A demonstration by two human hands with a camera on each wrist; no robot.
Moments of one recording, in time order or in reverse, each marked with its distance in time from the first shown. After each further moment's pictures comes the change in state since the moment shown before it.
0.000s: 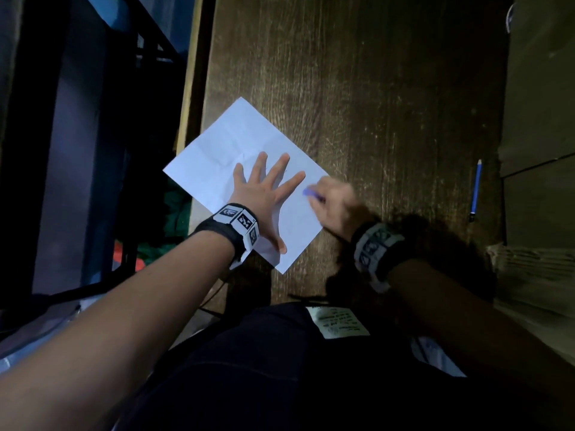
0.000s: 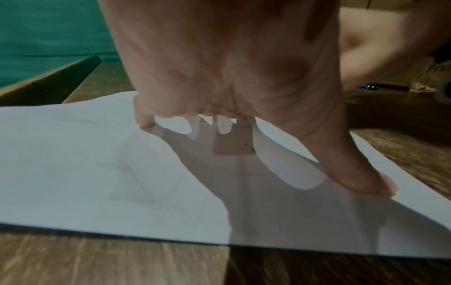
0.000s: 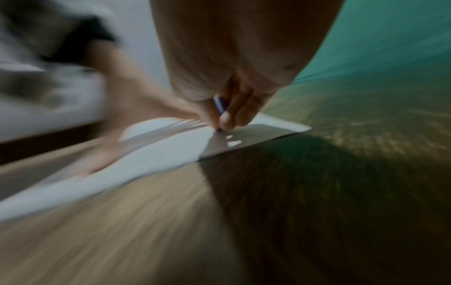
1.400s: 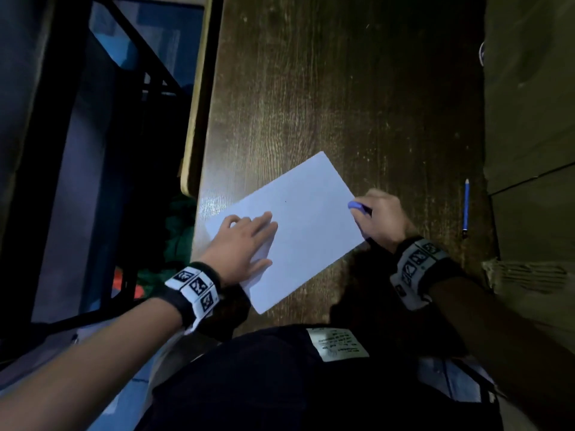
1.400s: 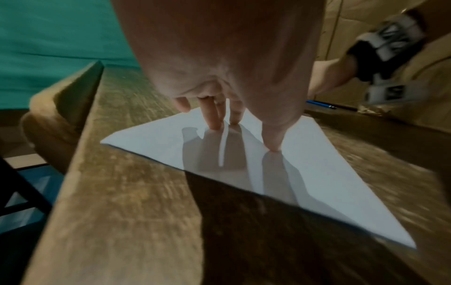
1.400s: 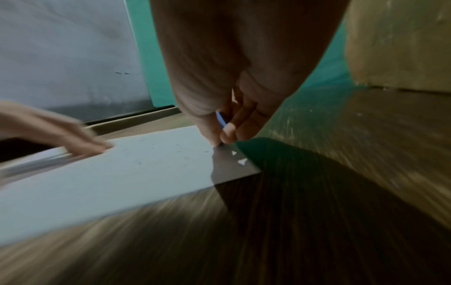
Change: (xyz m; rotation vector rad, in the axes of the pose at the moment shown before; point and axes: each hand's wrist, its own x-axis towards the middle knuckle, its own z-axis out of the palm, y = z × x) left_hand -0.052 -0.025 0.041 -0.074 0.260 0.177; right_hand -0.024 0.046 -0.055 -0.081 0.000 0.311
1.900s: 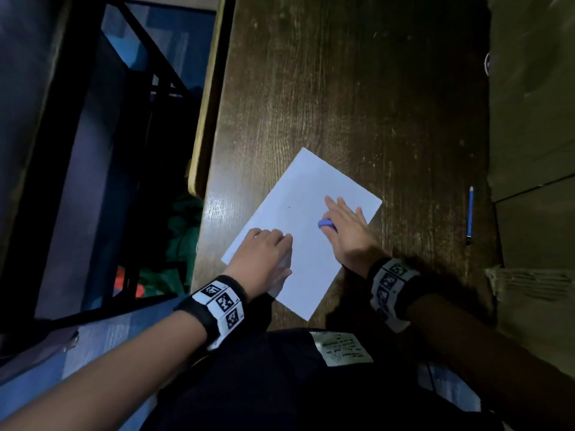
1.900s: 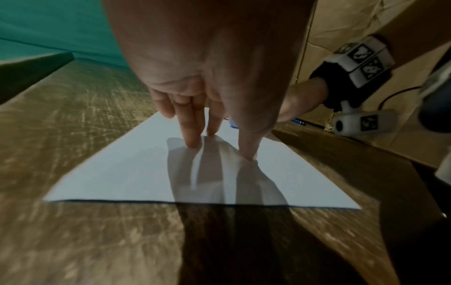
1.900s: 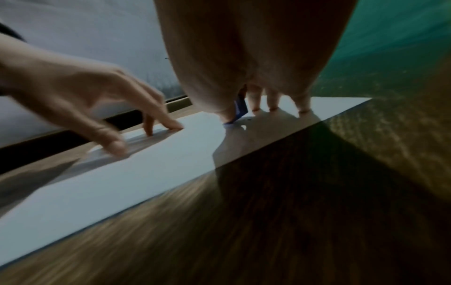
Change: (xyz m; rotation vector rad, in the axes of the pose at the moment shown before) left_hand 0.008 0.042 0.003 -0.068 -0.013 -0.075; right_hand -0.016 -0.040 0.052 -0.035 -0.142 -0.059
